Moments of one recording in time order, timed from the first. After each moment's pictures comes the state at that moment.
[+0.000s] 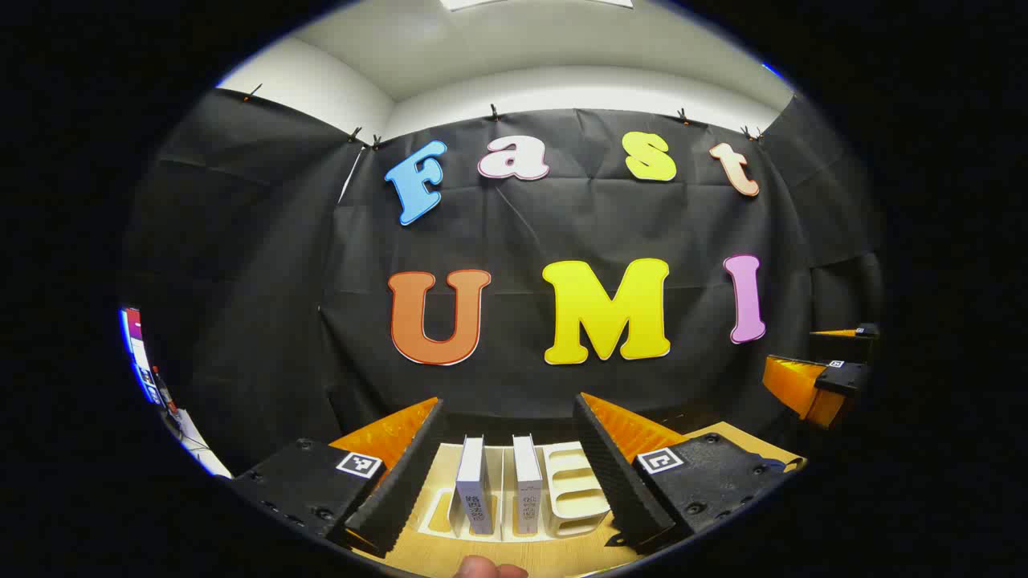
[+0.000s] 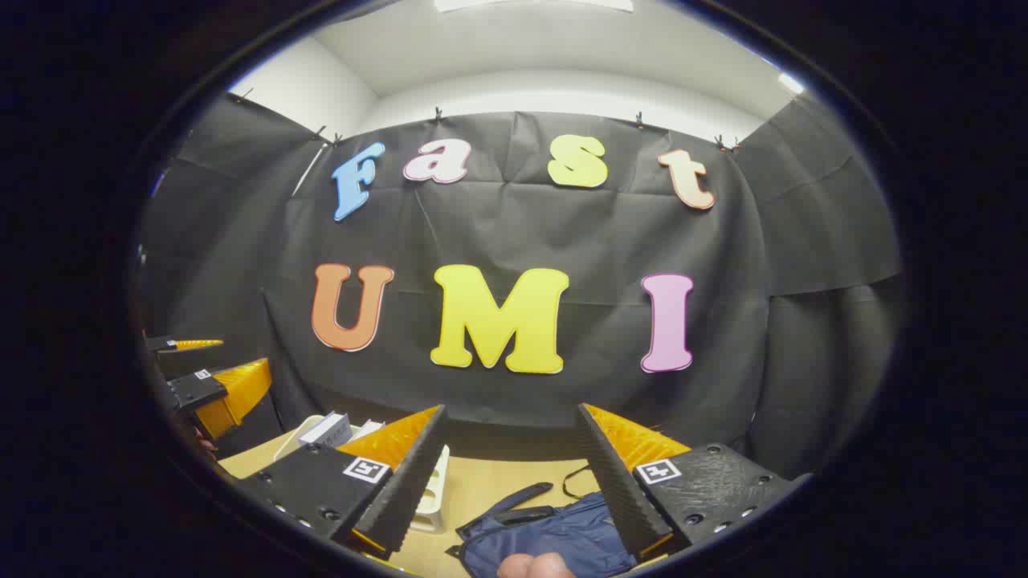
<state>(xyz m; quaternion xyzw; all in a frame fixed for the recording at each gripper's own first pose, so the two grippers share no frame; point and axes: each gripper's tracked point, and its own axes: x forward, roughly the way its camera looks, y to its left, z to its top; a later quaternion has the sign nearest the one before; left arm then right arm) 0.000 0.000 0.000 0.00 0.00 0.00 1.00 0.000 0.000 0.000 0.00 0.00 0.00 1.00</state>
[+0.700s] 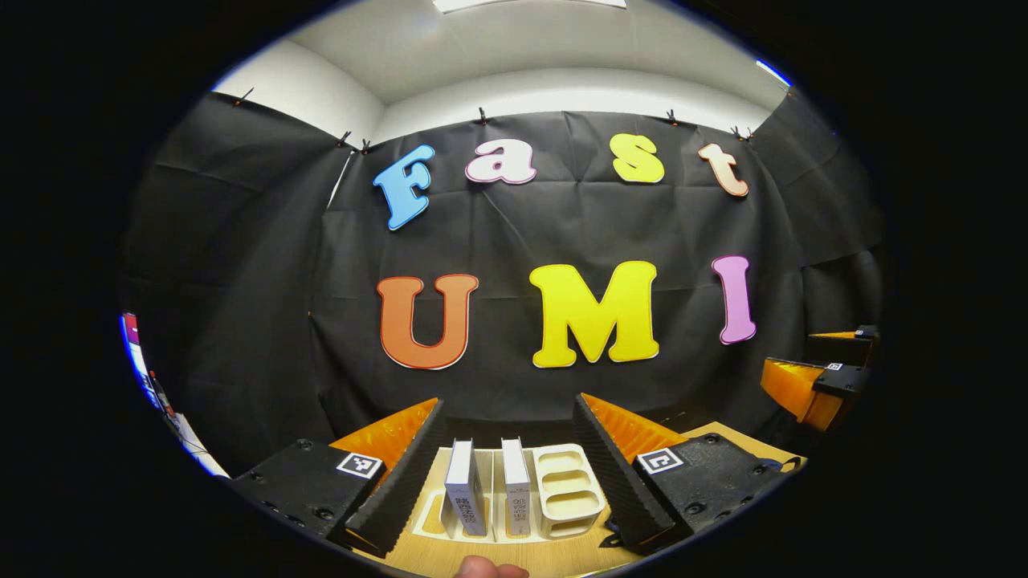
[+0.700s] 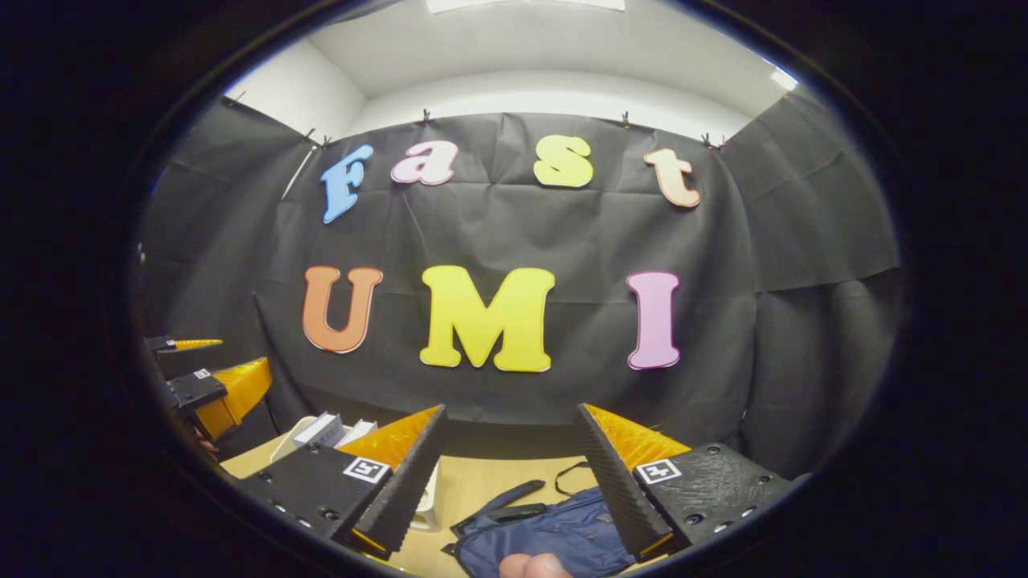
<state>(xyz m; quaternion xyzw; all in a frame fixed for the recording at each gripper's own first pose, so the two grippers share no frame) 0.000 -0.018 0.005 0.01 -0.01 -0.02 1.00 -0.010 -0.018 0.001 0.01 0.00 -0.02 1.00</state>
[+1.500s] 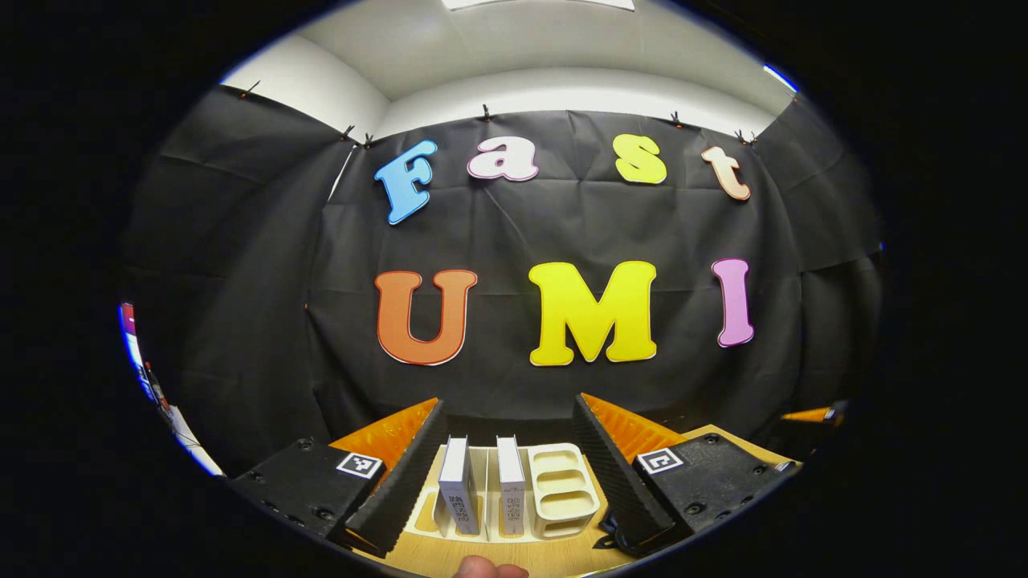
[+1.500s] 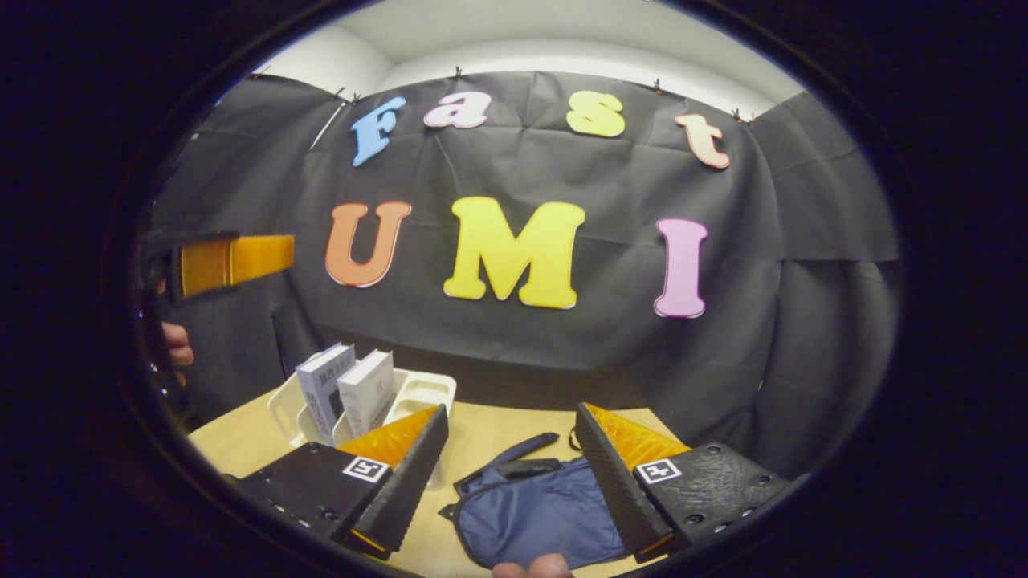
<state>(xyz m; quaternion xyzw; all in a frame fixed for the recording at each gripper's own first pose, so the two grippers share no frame) 0.003 -0.015 0.000 -0.01 0.00 -0.02 1.00 -0.015 0.011 -0.126 -0.03 0.10 0.02 0.99</state>
